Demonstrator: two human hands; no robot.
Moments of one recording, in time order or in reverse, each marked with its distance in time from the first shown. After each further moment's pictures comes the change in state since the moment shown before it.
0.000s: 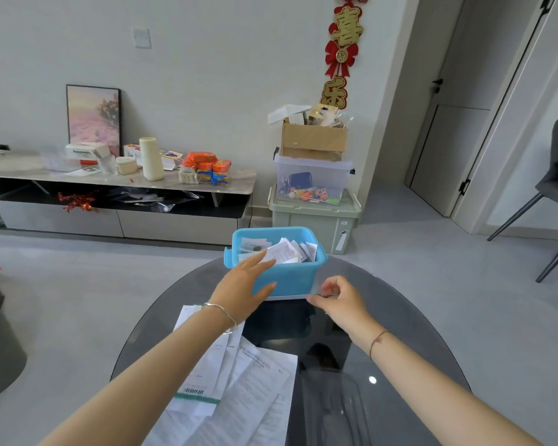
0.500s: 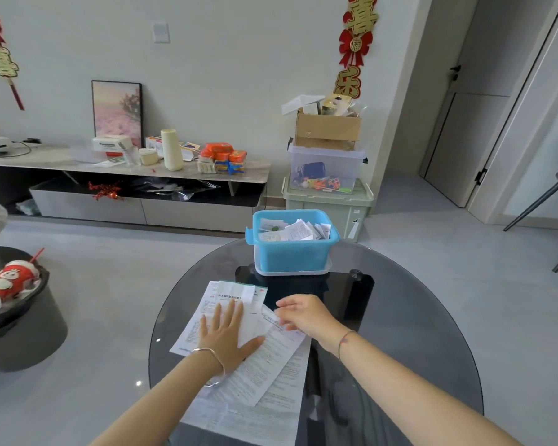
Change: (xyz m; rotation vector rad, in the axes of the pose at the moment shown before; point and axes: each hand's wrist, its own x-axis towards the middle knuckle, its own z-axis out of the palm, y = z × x) left_hand -0.124 -0.045 0.048 0.258 -0.404 -0.432; right_hand -0.068 0.007 0.072 0.040 -0.367 0.095
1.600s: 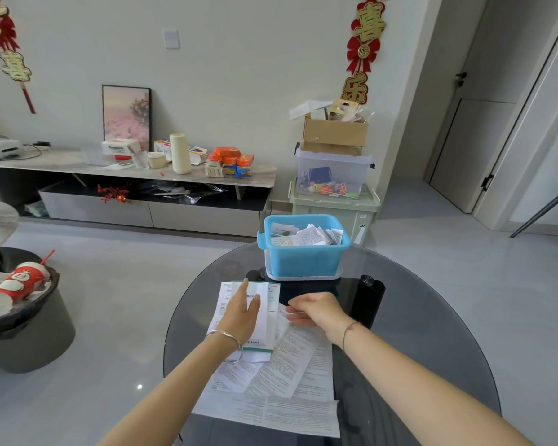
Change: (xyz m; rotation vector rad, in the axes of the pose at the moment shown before) left_hand 0.007 0.010 -0.037 -0.761 0.238 0.061; right_hand 0.009 -0.020 0.007 0.257 0.102 0.128
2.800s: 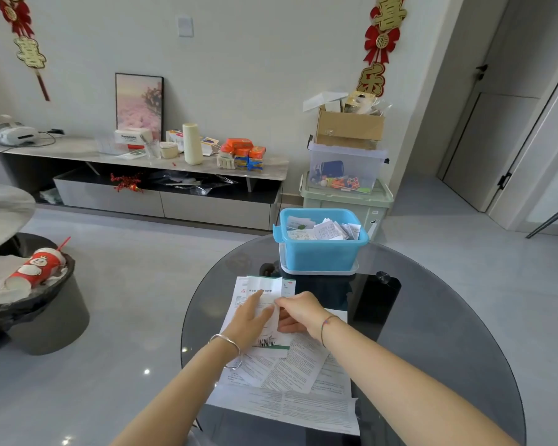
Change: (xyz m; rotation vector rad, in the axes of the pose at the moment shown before) left_hand -0.005 -0.035 -0.004 -0.072 -0.133 -0.025; right_hand 0.004 -0.002 0.057 -0.181 -0.078 0.115
